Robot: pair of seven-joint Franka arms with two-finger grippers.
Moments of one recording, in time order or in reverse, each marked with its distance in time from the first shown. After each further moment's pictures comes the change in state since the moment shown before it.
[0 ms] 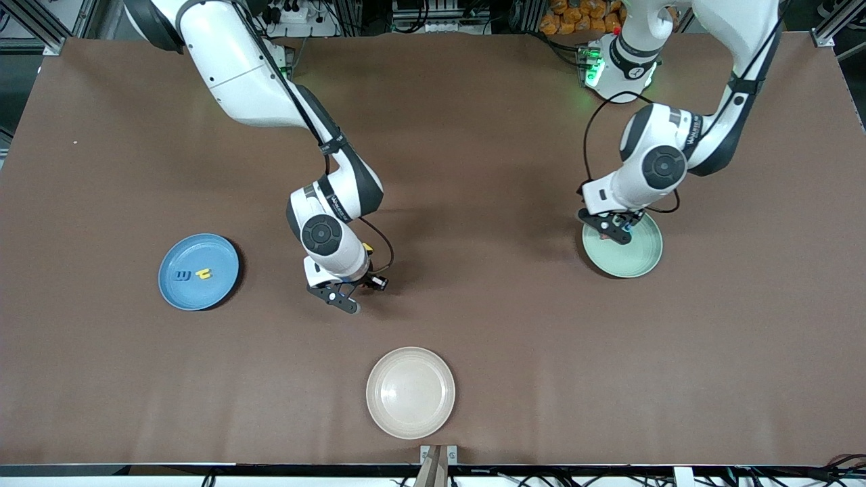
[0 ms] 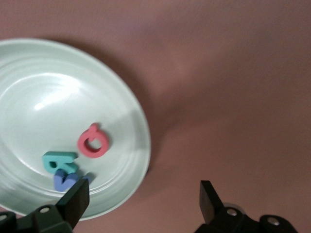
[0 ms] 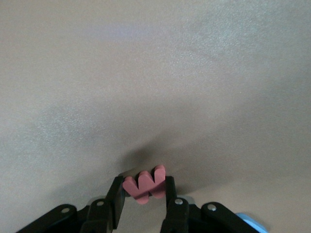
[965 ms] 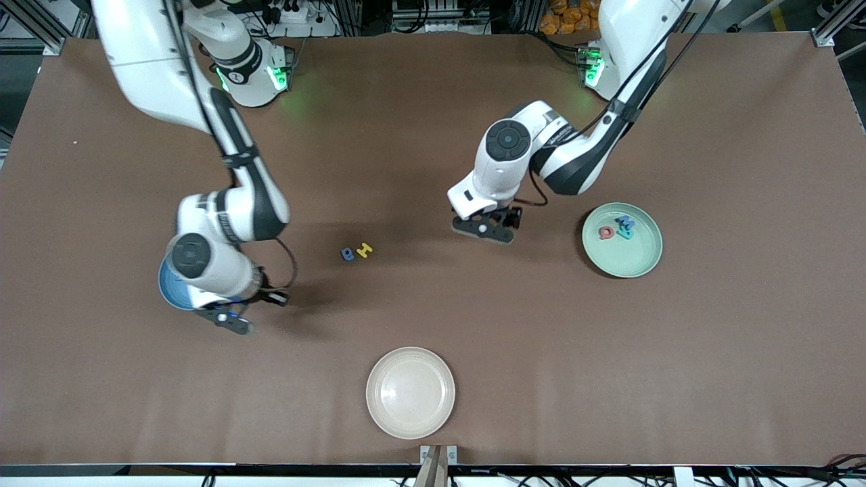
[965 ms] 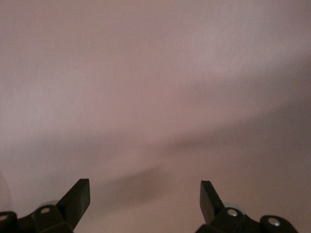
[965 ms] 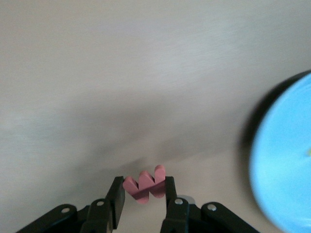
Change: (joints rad) left arm -0.282 0.323 -0.137 0.518 0.224 0.009 -0.693; right arm -0.236 -0.202 -0.132 -0.181 -0.002 -0.091 -0.441
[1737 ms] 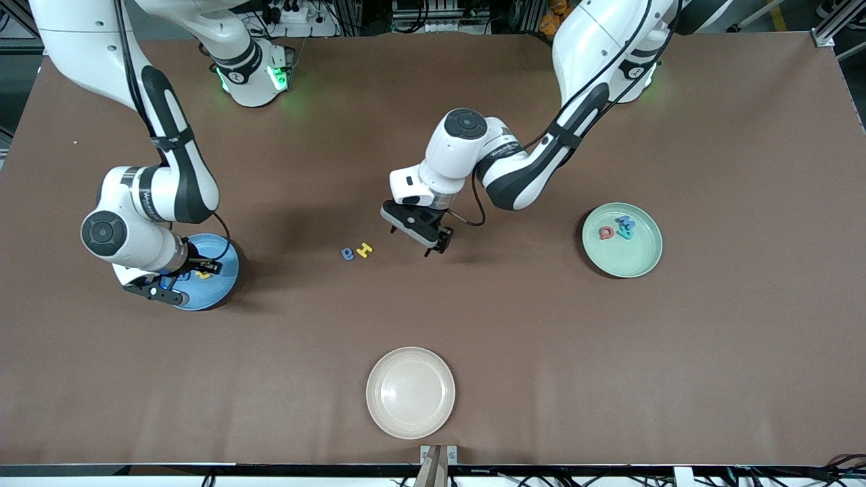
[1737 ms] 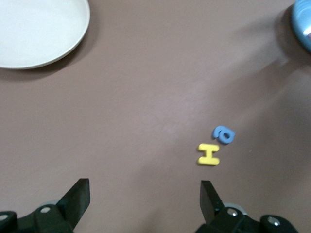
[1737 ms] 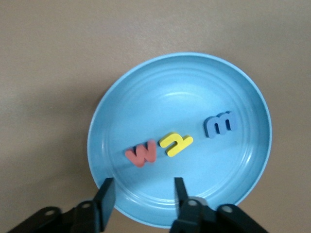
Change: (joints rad) left arm -0.133 0.207 0.004 0.163 0.172 0.493 0.016; right arm -0.098 -0.139 -0.070 -0.205 -0.094 -0.039 -0.191
